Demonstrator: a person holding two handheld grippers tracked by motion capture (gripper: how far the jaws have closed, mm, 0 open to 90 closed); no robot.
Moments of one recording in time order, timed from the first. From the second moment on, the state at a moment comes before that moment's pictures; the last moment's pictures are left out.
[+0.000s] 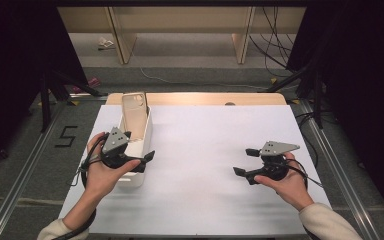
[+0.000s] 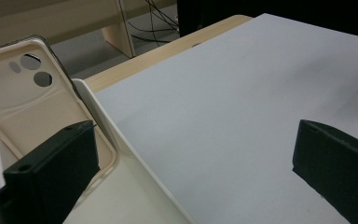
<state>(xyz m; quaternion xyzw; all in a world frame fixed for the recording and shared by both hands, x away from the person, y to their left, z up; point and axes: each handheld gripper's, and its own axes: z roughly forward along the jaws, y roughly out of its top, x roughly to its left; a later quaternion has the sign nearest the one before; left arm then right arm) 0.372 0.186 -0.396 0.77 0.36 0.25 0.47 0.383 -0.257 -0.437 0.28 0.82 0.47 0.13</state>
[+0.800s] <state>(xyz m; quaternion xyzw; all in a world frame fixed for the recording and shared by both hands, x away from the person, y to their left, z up) 0.354 0.184 -0.414 0.78 0.35 0.25 0.46 0.376 -0.261 -0.435 0.28 0.83 0.47 0.13</state>
